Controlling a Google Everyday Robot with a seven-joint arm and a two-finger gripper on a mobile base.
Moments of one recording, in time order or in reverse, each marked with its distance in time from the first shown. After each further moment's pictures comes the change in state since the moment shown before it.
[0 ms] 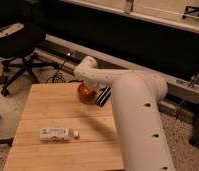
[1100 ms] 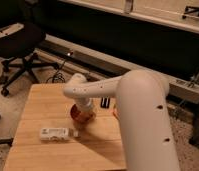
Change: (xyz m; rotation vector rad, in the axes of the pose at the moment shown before) arm -0.167 0.015 -0.018 -0.138 -0.222 -0.437
